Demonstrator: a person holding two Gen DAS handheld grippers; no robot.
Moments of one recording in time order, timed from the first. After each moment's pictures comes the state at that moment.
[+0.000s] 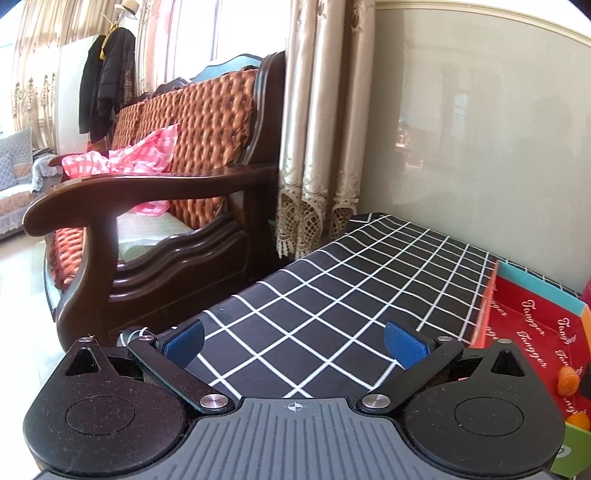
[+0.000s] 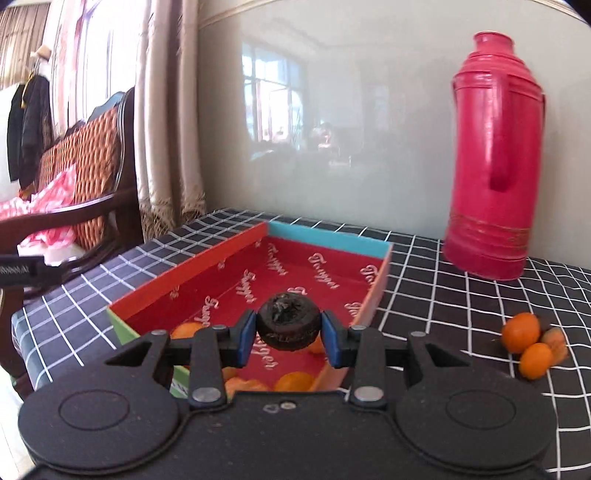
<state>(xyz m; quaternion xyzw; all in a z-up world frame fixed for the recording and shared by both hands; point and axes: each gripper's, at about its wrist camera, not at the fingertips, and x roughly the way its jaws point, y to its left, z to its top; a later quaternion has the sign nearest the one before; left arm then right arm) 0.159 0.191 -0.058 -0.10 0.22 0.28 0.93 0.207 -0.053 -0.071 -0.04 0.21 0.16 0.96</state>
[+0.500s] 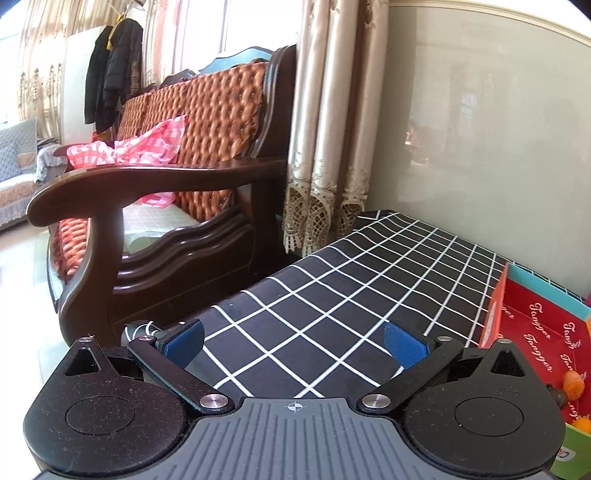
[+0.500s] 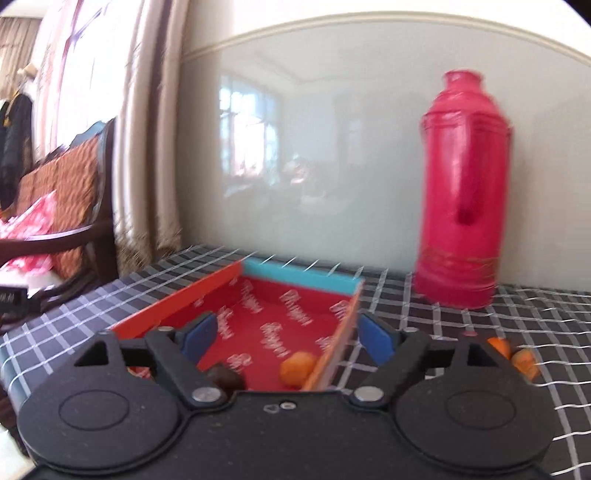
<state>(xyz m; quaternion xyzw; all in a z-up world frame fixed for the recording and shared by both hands) 0.160 0.198 -0.060 -0.11 0.23 0.28 0.93 0.189 -0.074 -0.055 -0.03 0.13 0.09 0.99</state>
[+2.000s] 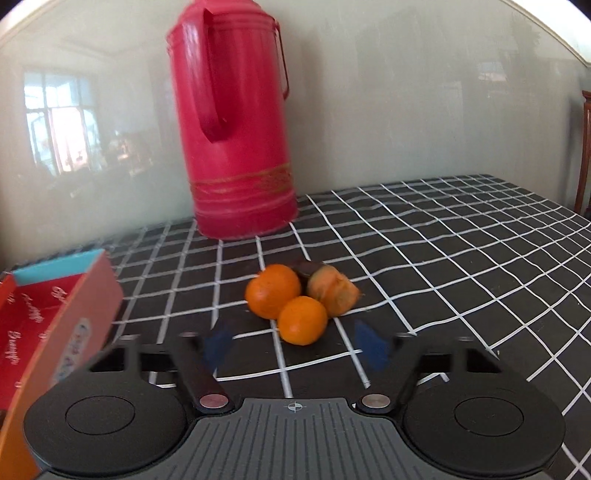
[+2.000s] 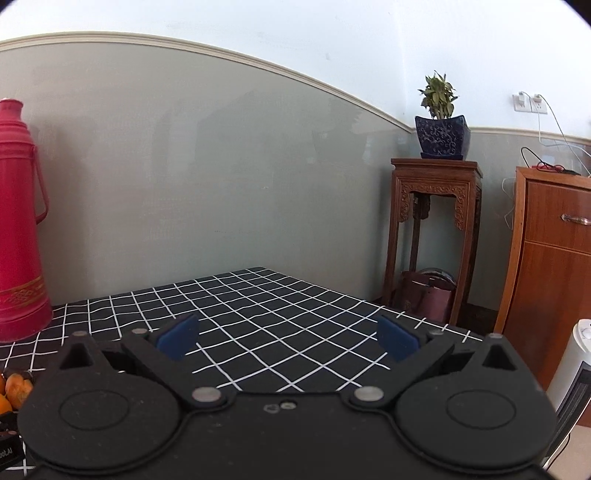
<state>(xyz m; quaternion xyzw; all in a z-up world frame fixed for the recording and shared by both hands) 0.240 -0.186 -0.090 0.10 0.25 -0.16 0.95 0.117 -0.326 -0.060 0.04 0.08 -0.44 0.90</state>
